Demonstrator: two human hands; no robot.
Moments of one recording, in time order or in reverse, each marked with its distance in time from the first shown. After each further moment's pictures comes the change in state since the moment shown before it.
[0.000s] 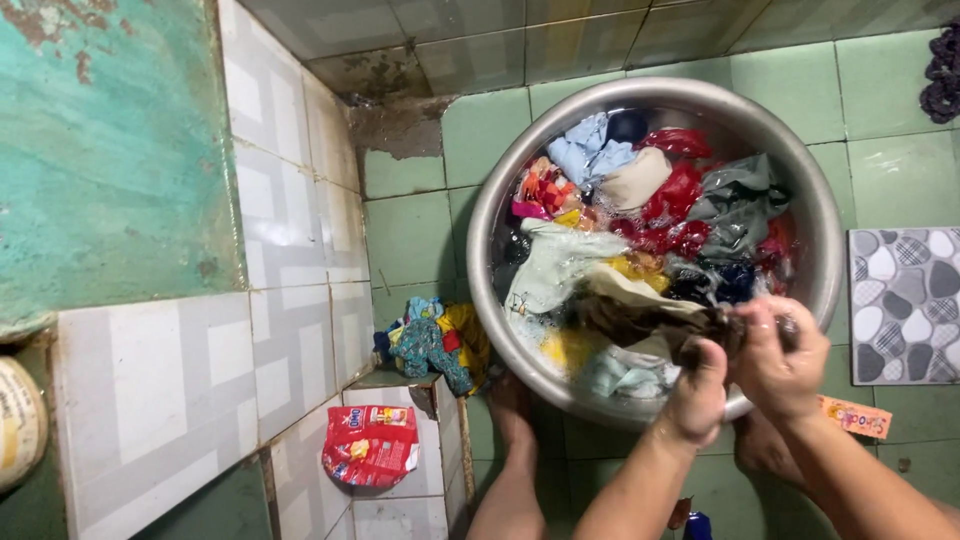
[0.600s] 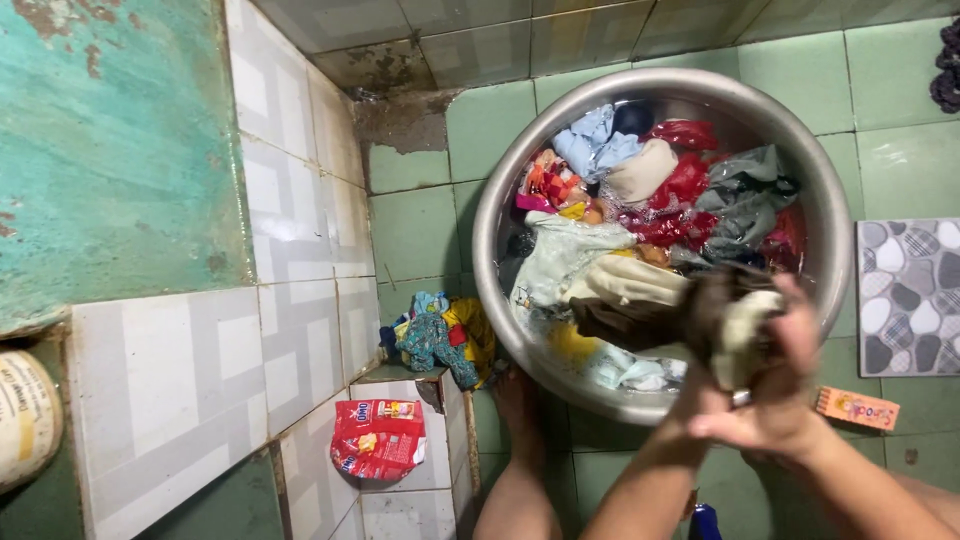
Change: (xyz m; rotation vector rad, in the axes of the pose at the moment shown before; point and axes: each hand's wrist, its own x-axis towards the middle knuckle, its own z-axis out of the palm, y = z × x) left_hand 0.007 0.023 0.027 0.106 -0.093 0.047; right_hand 0.057 -0.096 0.024 0.047 -0.021 -0.284
